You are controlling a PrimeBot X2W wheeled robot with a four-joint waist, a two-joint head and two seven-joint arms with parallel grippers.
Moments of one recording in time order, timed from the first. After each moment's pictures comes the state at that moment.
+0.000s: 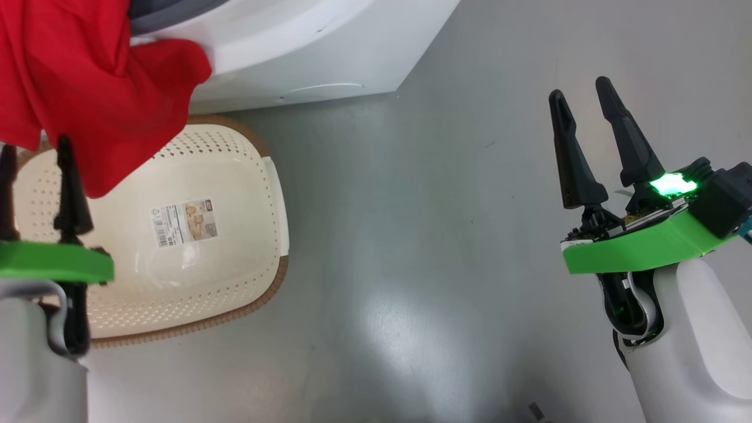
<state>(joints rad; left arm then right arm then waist) -0.54 0.18 0.09 0.44 -0.26 -0.13 -0.26 -0.47 -0.17 0.15 0.06 0.48 0.13 -0.26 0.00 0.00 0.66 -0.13</state>
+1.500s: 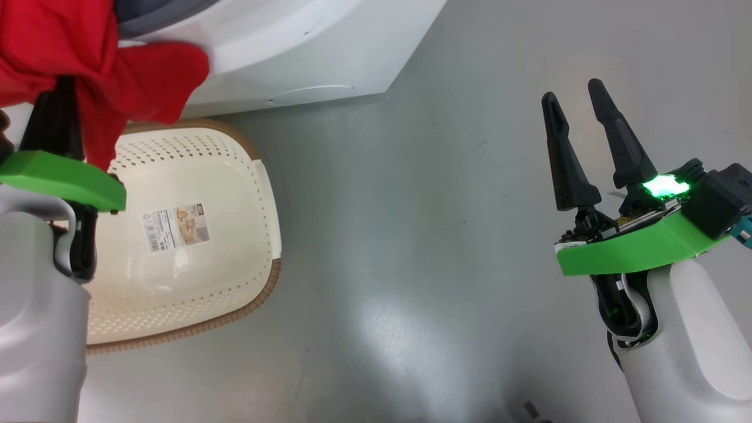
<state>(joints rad) -0.85 0.24 -0.12 0.72 -0.35 -0.13 -0.26 -0.47 -0.16 0.15 0.06 0.48 0.13 -0.26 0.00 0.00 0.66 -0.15</state>
